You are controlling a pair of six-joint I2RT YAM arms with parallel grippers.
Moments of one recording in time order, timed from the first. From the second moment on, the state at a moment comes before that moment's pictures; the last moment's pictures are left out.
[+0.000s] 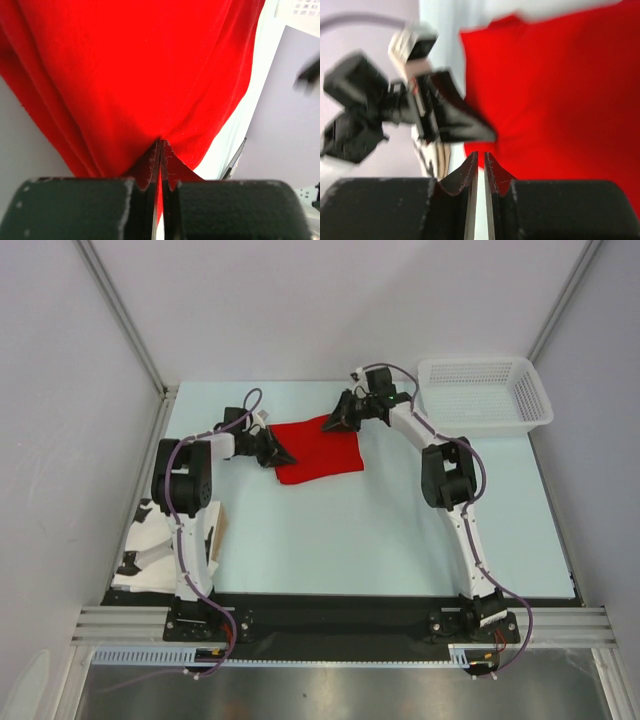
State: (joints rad) left arm -0.08 2.23 1.44 -0.18 0.81 -0.59; right arm 0.35 2.57 2.27 -0.41 -0.80 0.73
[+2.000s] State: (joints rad) left arm -0.04 2.39 1.91 -0.42 0.46 -0.25; right arm 0.33 1.91 1.53 -0.66 -0.74 0.39
